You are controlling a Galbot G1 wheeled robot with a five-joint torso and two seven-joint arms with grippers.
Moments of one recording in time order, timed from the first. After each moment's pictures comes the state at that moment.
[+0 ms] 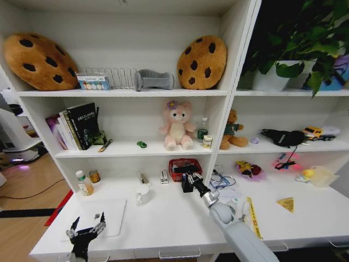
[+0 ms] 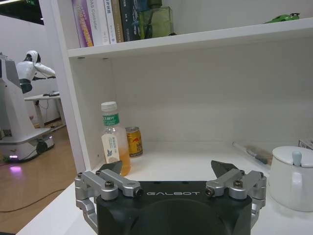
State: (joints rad) left arm 1.95 -1.35 -0.73 -2.20 -0.25 0.03 -0.23; right arm -0.95 1.13 0.11 1.43 0.38 0.38 -0.12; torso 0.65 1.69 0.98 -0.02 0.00
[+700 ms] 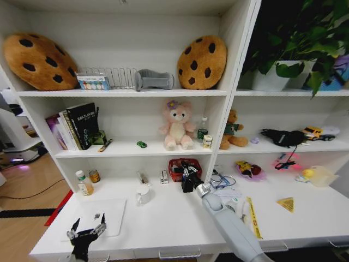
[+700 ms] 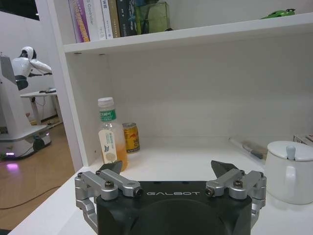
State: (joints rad) left arm 1.96 -1.35 -0.73 -2.20 -0.25 0.03 -0.22; right arm -0.79 1.24 0.07 1.20 0.32 0.45 -0.13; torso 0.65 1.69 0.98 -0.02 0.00
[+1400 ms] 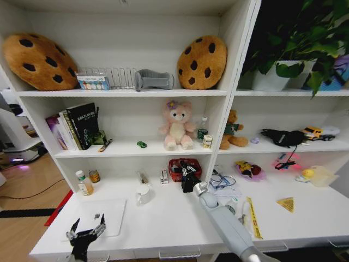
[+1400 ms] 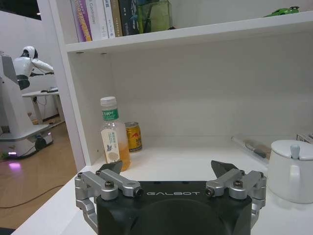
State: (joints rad) left arm 1.96 -1.34 -0.74 -2.20 -0.26 0.03 -0.22; right arm -0.77 1.28 0.09 1.11 0.29 0.48 -0.13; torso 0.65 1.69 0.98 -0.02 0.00
